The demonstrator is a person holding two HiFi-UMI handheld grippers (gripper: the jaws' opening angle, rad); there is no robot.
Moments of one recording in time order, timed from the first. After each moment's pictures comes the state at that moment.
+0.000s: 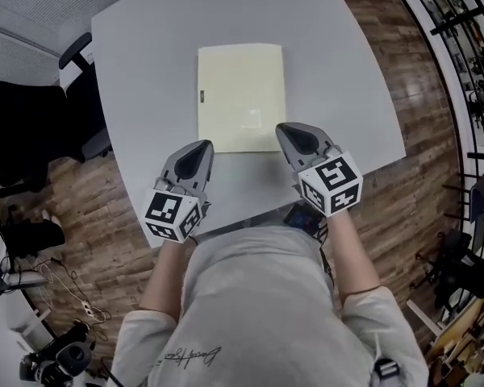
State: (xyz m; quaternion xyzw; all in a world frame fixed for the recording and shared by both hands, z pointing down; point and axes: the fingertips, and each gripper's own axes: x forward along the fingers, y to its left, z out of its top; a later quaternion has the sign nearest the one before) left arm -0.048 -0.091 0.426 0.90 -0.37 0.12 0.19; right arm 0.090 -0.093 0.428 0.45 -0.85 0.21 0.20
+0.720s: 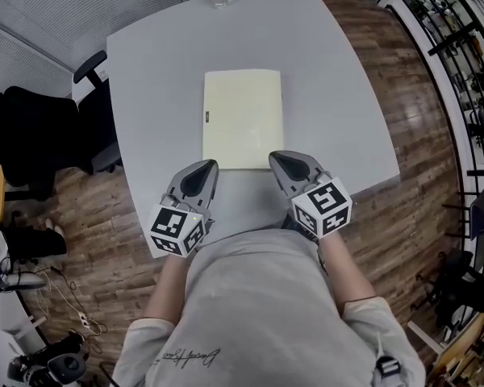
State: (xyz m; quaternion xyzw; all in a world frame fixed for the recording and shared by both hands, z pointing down) left arm -0.039 -0.078 0.399 0.90 -0.37 0.12 0.18; right arm 0.077 -0.071 0.411 0.43 -0.86 0.21 0.16
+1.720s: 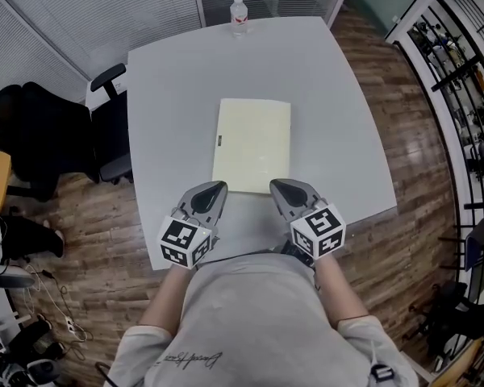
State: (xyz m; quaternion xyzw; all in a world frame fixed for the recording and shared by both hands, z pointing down) left arm -0.042 -0.072 0.398 0.91 -0.37 0.13 0.17; right arm 0.062 -0.065 0.410 0.41 -0.87 0.20 0.16
